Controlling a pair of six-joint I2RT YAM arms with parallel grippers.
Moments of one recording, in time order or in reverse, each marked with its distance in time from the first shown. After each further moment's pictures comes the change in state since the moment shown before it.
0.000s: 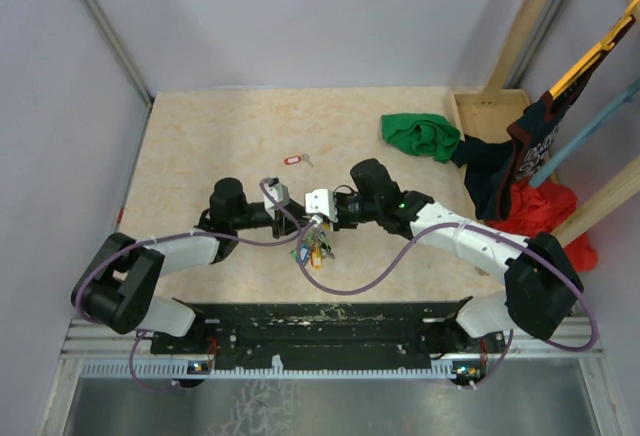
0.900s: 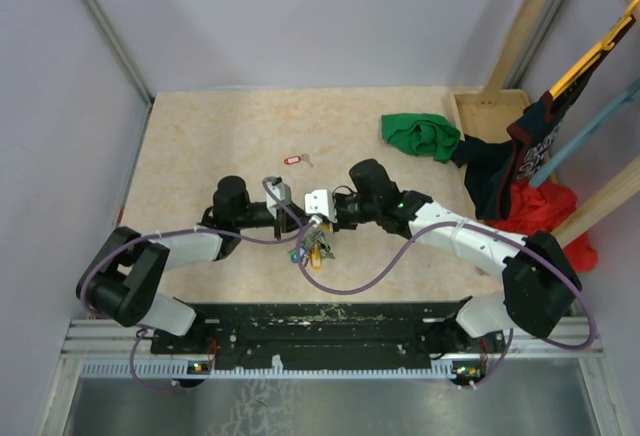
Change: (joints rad) left arm -0.004 0.043 0.023 0.010 0.069 -0.021; right arm 0.000 0.011 0.002 -0.005 -0.014 0.000
